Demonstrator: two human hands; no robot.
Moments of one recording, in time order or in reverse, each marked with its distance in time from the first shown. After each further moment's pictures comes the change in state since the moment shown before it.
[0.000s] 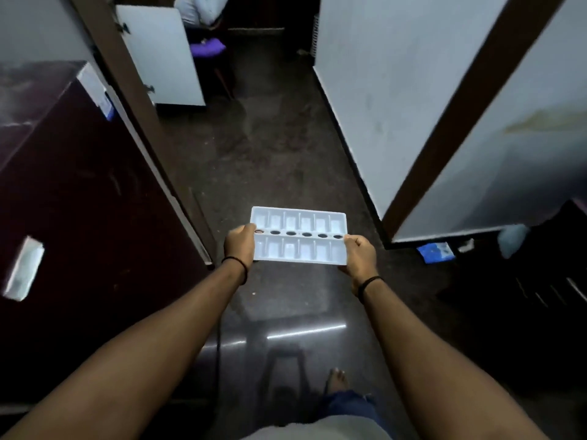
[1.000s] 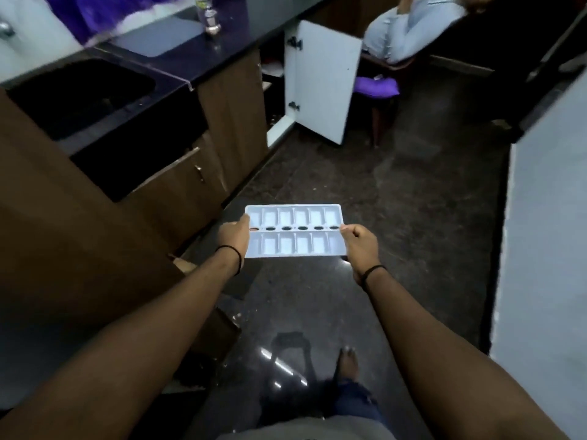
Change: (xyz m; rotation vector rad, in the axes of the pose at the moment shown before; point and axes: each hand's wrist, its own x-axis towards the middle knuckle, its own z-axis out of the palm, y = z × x) left_hand 0.584 0.270 0.028 -0.047 0.652 -0.220; right_hand 0.557 -0.283 0.501 -0.347 -0.674 -0.188
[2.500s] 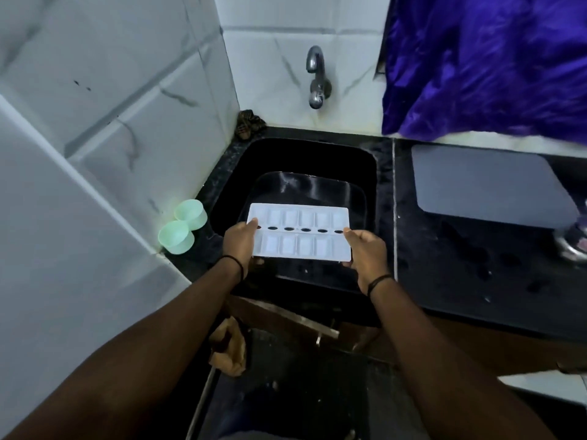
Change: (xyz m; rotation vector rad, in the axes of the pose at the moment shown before) left_hand 0.536 0.269 -0.229 -0.676 0.972 -0.210; right_hand 0.461 -0.327 0.722 -0.286 -1.185 -0.055
